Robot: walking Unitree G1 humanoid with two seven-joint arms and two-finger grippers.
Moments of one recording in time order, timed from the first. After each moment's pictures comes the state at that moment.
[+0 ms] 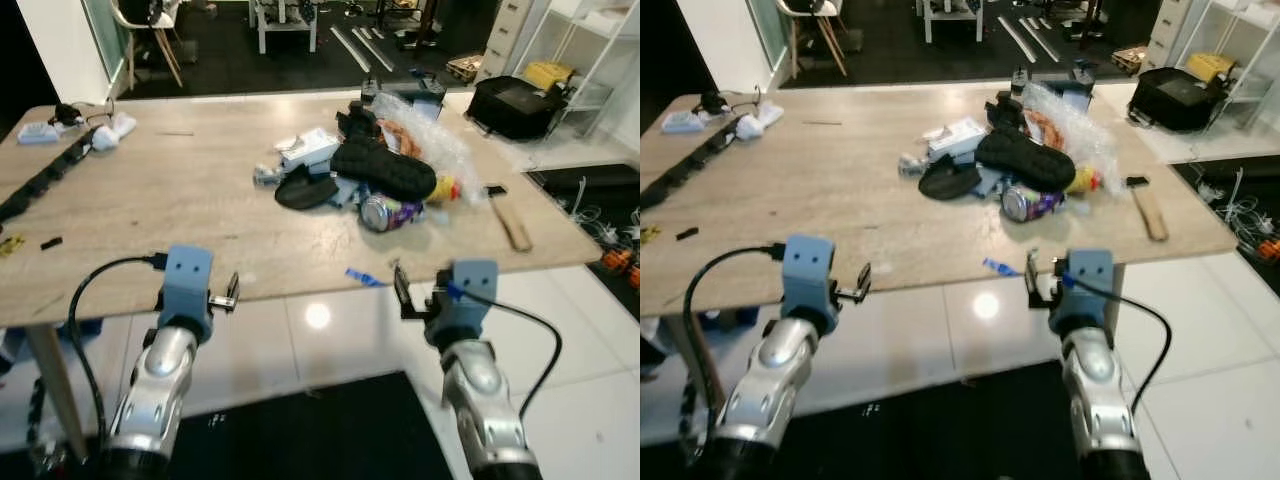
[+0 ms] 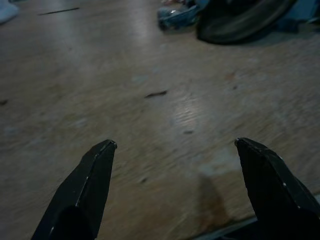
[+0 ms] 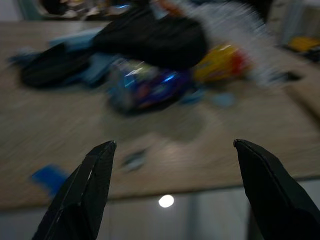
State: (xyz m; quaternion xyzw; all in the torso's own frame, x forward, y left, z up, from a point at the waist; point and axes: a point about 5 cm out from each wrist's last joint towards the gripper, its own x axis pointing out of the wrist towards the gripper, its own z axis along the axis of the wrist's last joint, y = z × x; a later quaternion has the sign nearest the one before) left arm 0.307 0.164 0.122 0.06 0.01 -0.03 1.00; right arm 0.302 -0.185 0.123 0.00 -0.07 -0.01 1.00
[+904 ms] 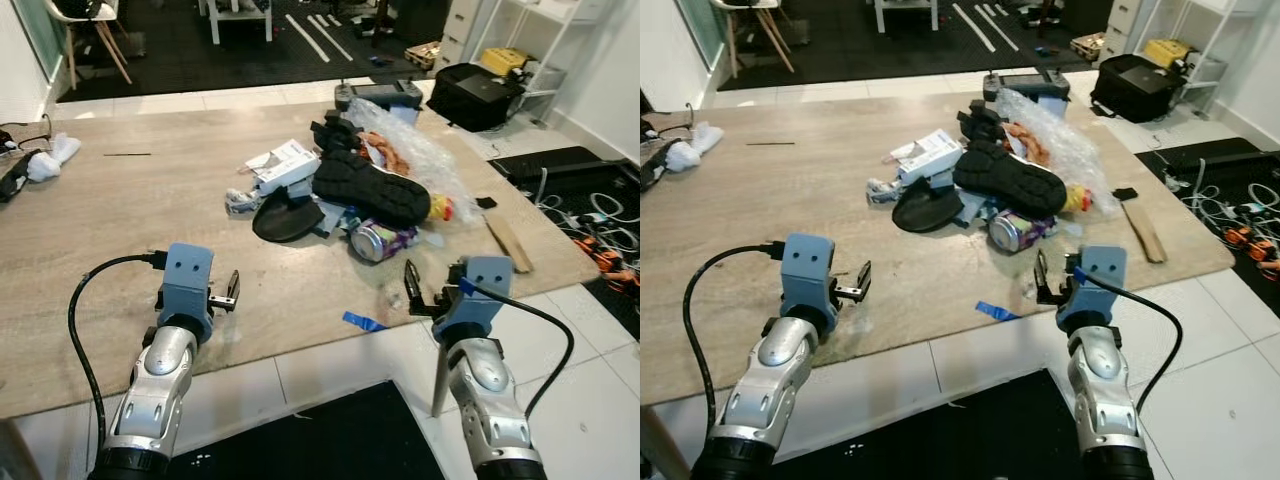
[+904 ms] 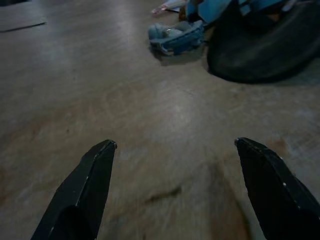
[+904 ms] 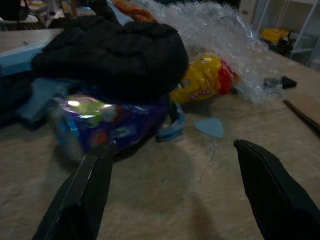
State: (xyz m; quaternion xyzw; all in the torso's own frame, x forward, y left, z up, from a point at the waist) left arm 0.306 0.168 0.123 0.06 0.01 -0.03 1.00; right arm 0.303 -0.188 0.129 0.01 -0.08 -0.02 1.00
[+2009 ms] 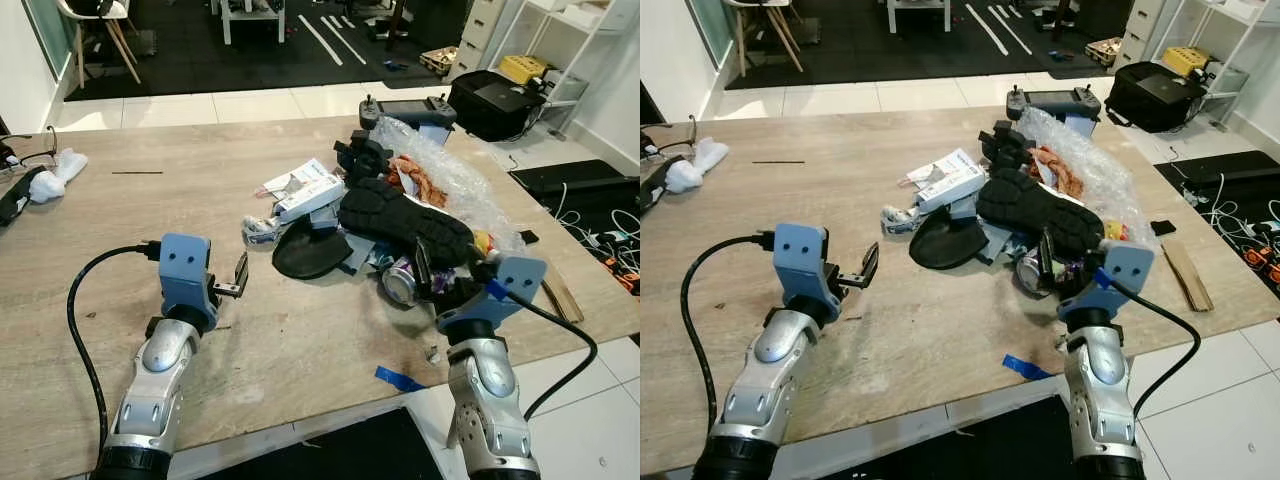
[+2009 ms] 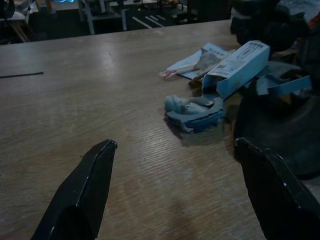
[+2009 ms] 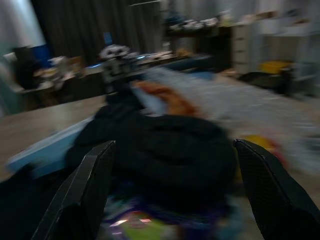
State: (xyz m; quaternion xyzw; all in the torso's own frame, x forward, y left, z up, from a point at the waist) left arm 0.306 0.162 0.144 0.02 -0.06 -0.06 1.00; right arm 0.290 -0.188 0.153 0.10 -0.18 -0.05 0.98
